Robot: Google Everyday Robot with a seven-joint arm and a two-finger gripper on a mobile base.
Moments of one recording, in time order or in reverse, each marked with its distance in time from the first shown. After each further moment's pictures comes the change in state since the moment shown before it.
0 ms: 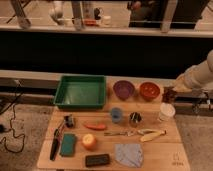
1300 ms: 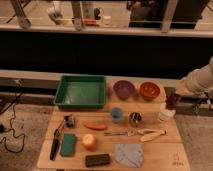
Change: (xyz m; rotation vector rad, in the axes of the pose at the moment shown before) arm 0.015 0.011 0.006 -0.007 0.008 0.039
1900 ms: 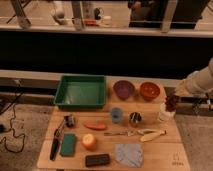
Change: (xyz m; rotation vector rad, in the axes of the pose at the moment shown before) arm 0.001 0.006 0.005 -0.011 0.000 -0.001
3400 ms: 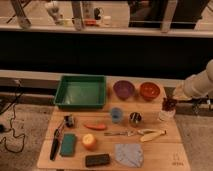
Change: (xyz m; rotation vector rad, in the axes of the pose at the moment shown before) arm 0.002 0.015 0.018 -0.048 -0.019 0.000
